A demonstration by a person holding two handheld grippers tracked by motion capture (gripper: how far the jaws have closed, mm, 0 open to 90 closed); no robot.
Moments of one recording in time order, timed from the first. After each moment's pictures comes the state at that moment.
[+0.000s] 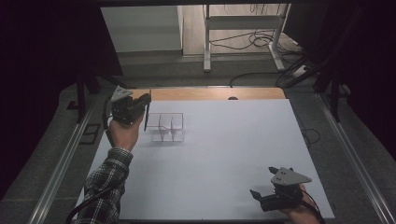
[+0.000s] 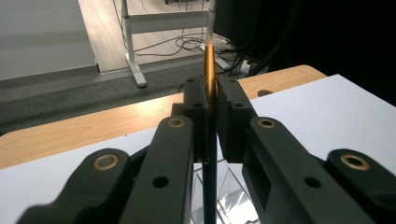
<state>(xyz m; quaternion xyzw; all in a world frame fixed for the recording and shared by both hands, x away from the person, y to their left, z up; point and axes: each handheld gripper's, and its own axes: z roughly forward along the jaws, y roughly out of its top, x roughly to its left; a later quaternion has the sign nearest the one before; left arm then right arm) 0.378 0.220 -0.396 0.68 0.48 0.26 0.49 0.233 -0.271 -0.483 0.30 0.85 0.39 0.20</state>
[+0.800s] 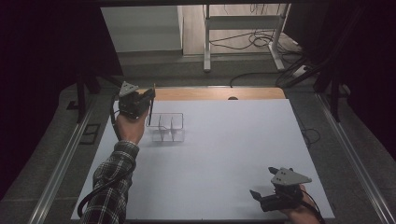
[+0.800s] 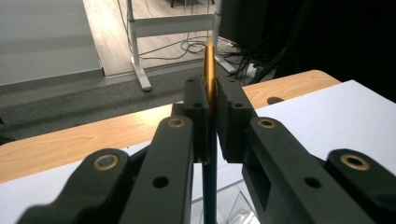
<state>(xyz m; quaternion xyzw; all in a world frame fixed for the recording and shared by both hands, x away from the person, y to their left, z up) 0.403 0.210 -0.403 0.67 0.48 0.28 0.49 0.233 -0.271 -0.483 0.30 0.85 0.39 0.20</state>
